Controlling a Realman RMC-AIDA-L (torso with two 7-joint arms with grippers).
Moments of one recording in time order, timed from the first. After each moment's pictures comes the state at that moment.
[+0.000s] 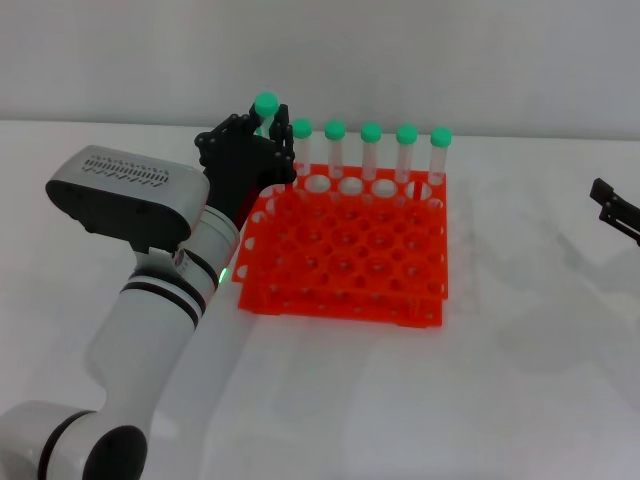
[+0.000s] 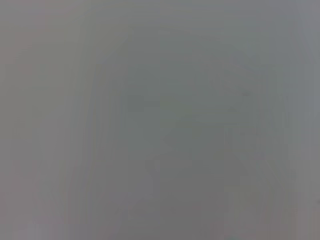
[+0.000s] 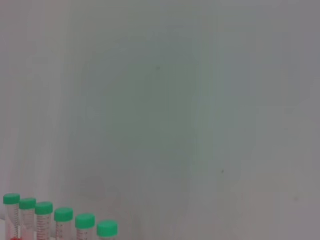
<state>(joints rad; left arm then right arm) -0.57 -2.09 2.43 0.59 -1.18 0.86 0.26 0.49 2.01 -0.70 -0.29 -1.25 -1.20 0.70</state>
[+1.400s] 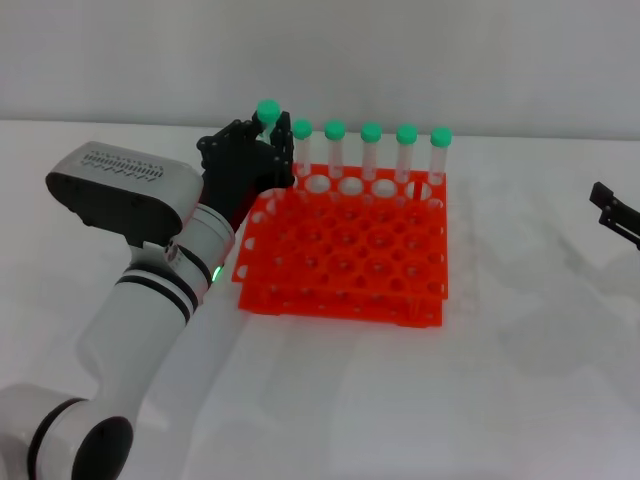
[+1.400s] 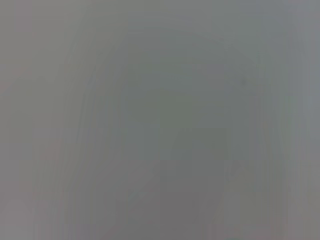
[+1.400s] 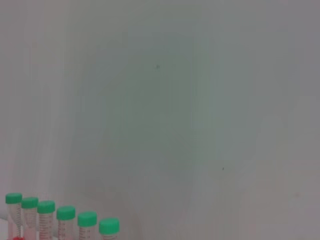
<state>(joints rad) -0.62 -2.09 2.43 0.49 -1.10 0.85 0.12 0.48 2.02 -0.70 -0.29 -1.25 -1.20 0.71</state>
